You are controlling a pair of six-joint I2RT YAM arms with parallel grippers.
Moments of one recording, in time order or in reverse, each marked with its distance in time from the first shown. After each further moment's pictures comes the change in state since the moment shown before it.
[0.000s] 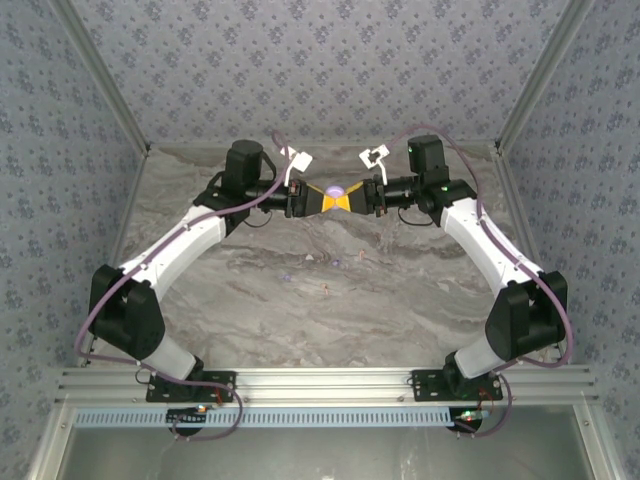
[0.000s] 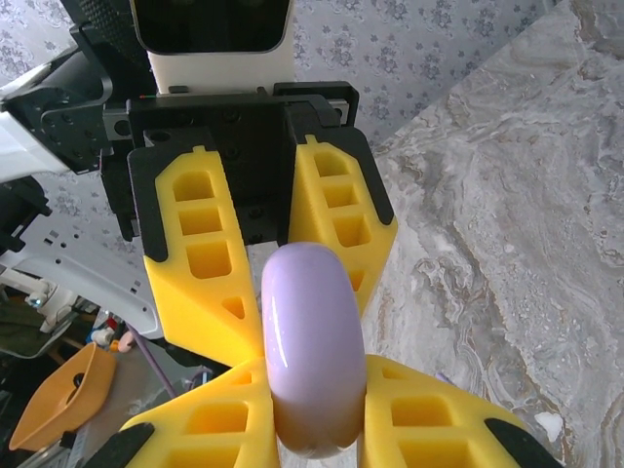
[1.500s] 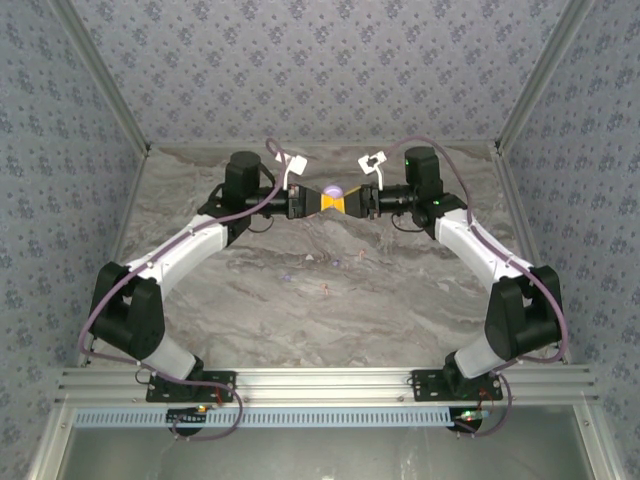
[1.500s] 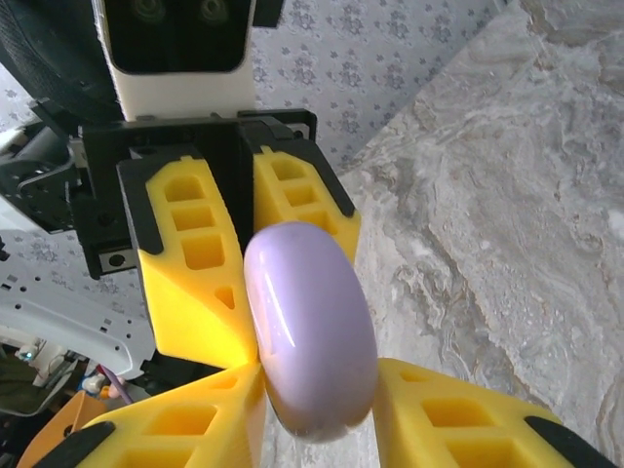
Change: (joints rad) left arm 0.015 -0.002 -0.116 0.171 -0.102 -0.134; right arm 0.007 0.001 -0.158 0.276 0.068 0.198
